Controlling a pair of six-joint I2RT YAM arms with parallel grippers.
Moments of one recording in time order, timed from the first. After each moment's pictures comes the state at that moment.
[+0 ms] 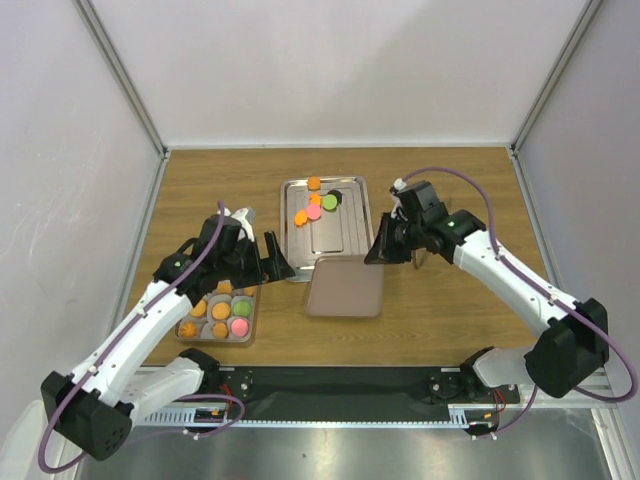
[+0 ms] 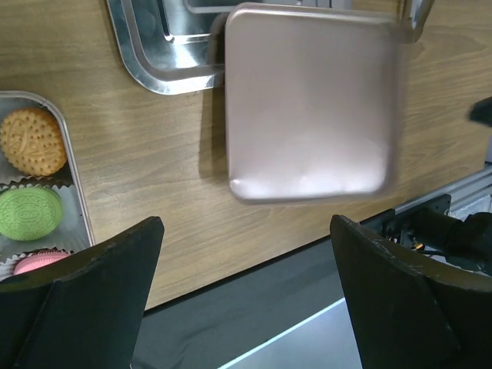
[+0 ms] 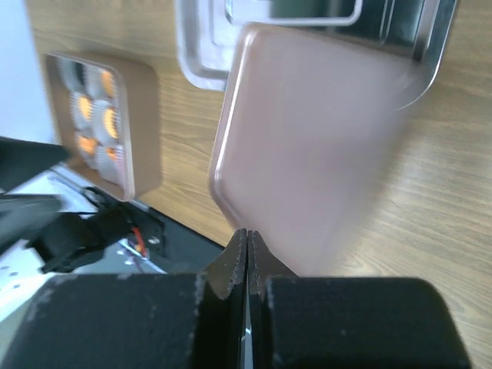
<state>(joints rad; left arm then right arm) -0.47 0.96 0.89 -0.74 0.20 -0.62 0.57 1.35 1.16 -0.70 -0.31 0.67</state>
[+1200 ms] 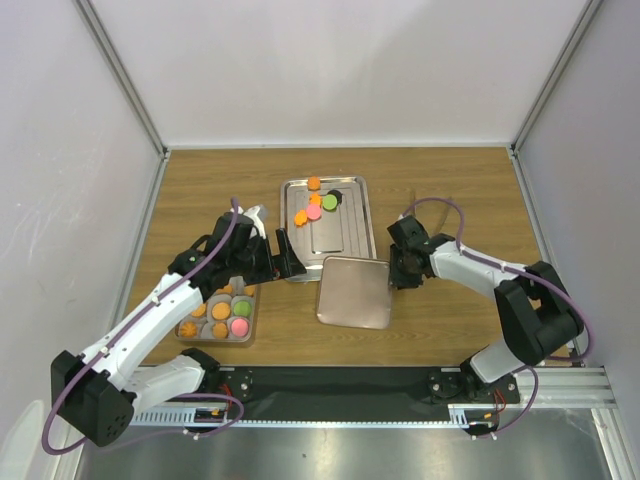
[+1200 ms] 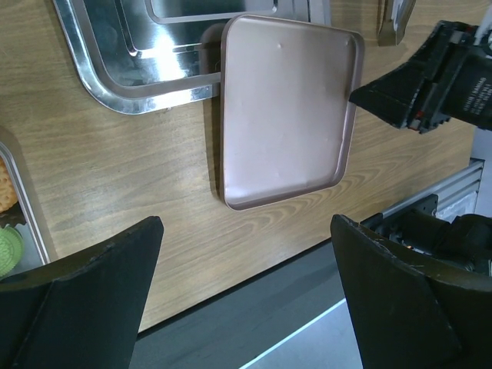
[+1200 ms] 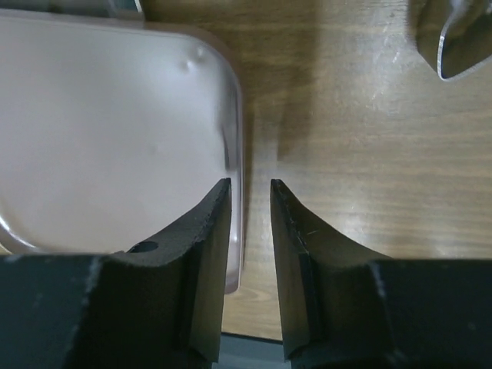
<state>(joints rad) -0.52 1.05 0.86 -0.61 0.22 -0.67 0.53 1.52 0.87 -0.52 0.05 0.59</state>
